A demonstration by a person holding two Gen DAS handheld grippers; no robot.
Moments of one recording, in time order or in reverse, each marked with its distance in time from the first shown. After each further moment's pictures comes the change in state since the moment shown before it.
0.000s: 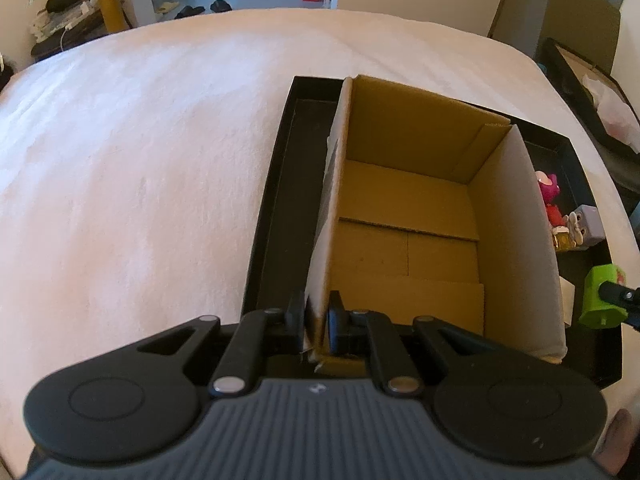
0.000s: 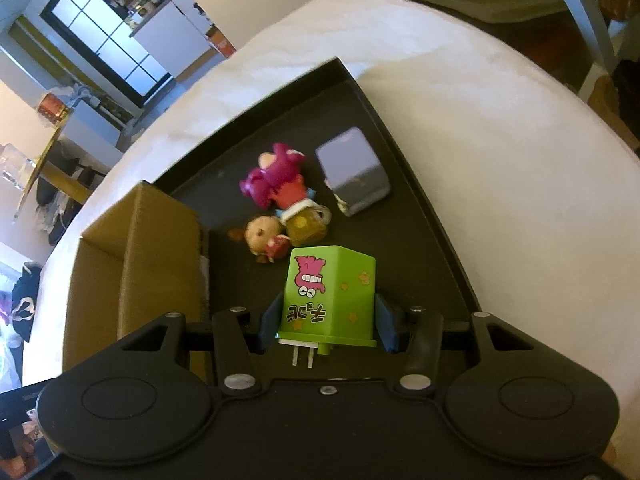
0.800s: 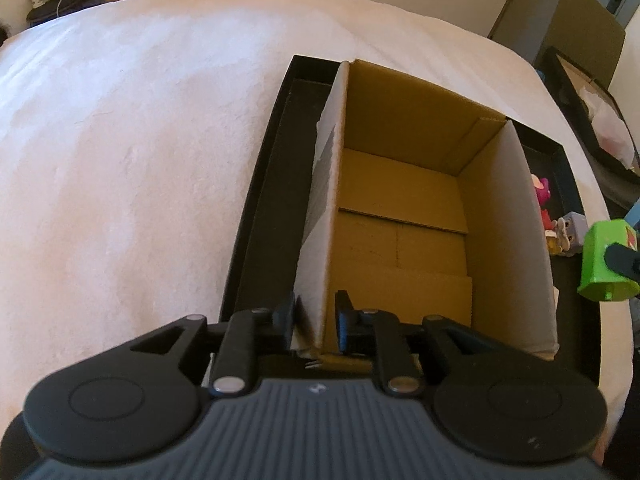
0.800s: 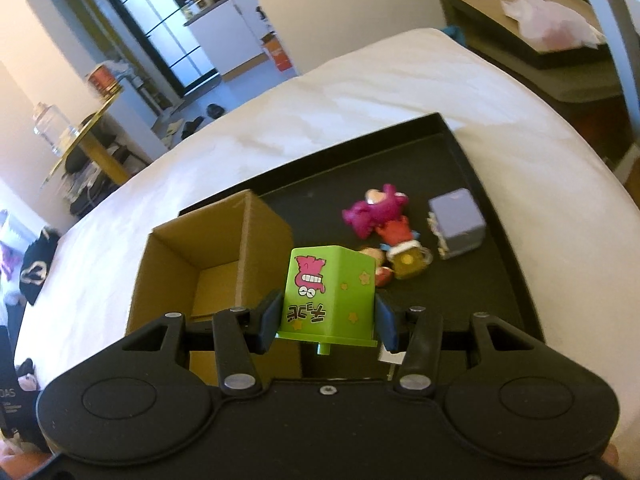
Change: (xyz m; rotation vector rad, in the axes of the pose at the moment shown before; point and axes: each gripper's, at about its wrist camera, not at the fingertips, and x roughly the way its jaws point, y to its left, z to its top) left arm 0.008 0.005 -0.003 -0.072 0.041 -0.076; right arm -0.022 0.085 0.007 -0.175 -0.057 0.032
